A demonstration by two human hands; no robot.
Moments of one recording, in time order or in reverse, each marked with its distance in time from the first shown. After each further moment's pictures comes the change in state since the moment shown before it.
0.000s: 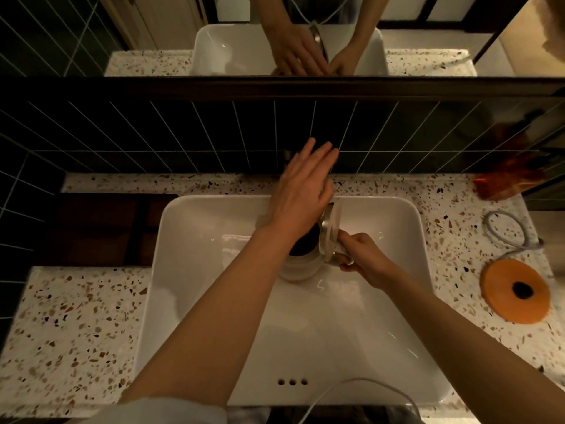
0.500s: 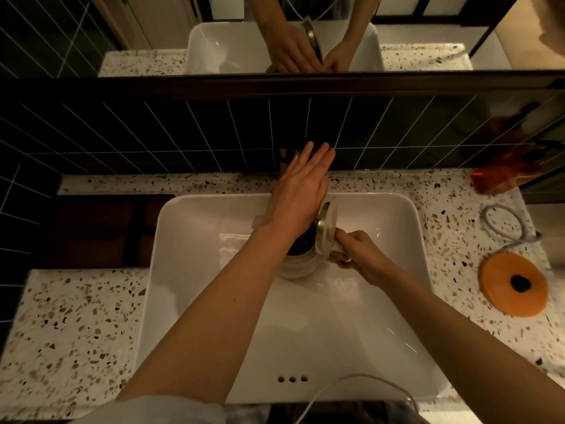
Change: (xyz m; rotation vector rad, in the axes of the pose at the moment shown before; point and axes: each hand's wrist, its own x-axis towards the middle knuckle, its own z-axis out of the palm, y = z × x) left_hand 0.002 -0.003 0.009 -0.007 -0.033 0.000; right_hand -0.002 0.000 0.004 0.030 0.018 -0.001
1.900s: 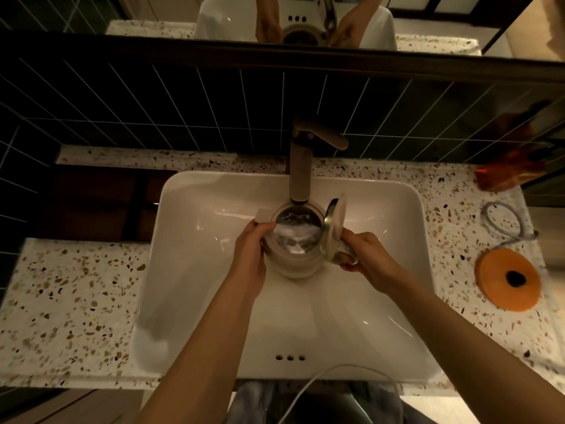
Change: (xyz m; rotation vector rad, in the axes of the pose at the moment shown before) left_hand -0.126 -0.024 -0.006 -1.290 0.218 -1.161; right_hand -0.041 0.009 0.007 -0.013 -0.040 -0.031
